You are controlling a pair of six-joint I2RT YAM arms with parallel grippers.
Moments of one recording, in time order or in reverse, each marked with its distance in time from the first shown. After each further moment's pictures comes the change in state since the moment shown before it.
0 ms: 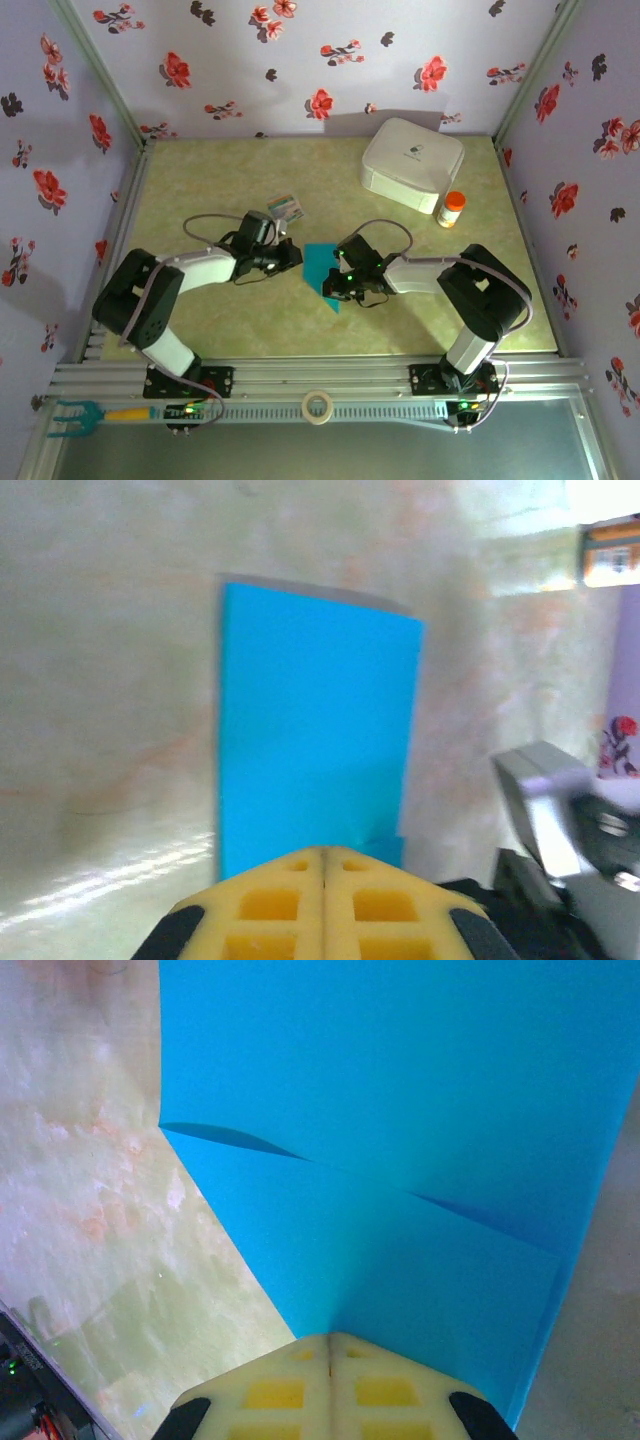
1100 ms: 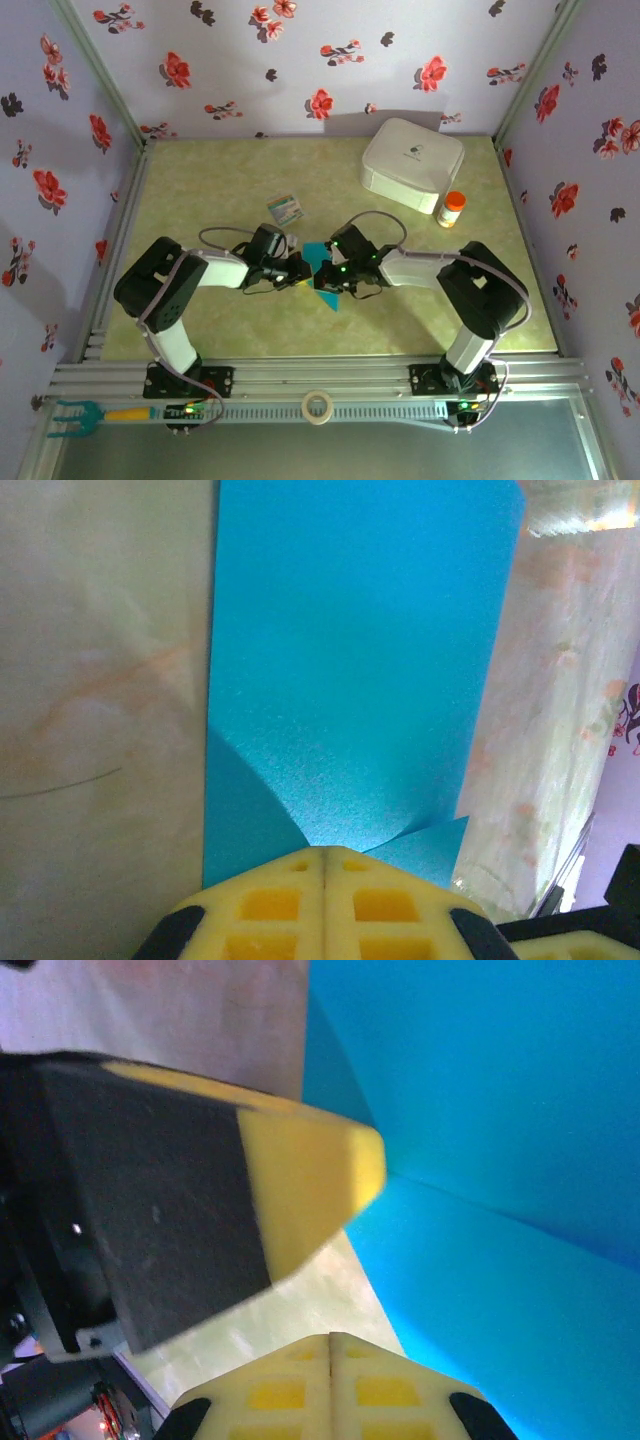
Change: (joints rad) left arm -0.045 0.156 -0.045 0.143 0.047 -0.078; right arm 0.001 0.037 0.112 -0.034 -0.064 -0.012
